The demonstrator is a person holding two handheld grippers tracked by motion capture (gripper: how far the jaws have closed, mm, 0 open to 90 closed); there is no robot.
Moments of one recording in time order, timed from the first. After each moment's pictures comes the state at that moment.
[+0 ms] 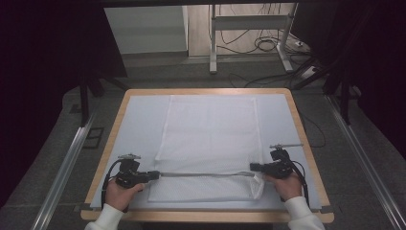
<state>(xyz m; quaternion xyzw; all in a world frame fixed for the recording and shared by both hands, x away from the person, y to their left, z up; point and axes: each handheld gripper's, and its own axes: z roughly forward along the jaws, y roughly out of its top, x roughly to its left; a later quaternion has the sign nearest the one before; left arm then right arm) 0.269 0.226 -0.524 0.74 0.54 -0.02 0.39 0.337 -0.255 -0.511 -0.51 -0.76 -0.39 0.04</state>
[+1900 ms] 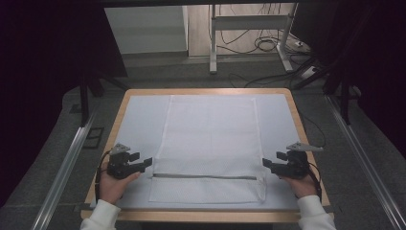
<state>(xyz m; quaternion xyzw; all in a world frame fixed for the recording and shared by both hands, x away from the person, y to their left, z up) 0.294 0.256 -0.524 0.72 0.55 0.13 0.41 0.329 -0.298 -0.500 -0.47 -0.77 -0.41 -0.14</state>
